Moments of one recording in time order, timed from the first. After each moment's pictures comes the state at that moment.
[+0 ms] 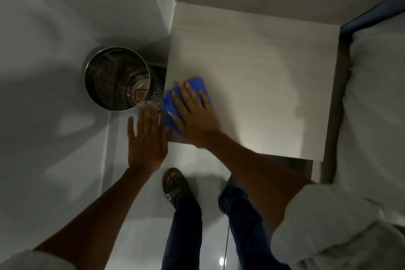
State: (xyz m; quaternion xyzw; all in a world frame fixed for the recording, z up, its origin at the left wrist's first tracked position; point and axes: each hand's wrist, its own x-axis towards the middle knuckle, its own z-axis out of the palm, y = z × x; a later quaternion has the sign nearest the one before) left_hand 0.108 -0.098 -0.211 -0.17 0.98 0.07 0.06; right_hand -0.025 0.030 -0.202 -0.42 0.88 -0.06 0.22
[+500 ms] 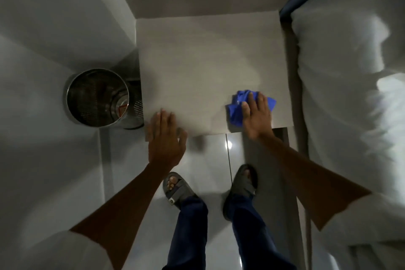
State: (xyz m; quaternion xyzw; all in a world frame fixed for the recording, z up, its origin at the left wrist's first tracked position) left_hand 0.084 -0.032 -0.179 -0.11 0.96 0.16 0.18; right_hand -0.024 0.206 -0.162 0.04 0.95 -0.20 0.23
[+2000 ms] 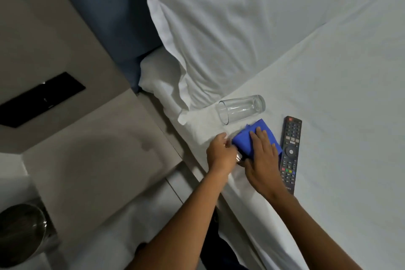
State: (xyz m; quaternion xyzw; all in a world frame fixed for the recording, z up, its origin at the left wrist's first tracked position) left_hand -0.003 0.409 0.034 -0.13 0.75 0.55 0.35; right_hand 0.073 0.500 0.033 0.22 0.93 -0.27 0.07
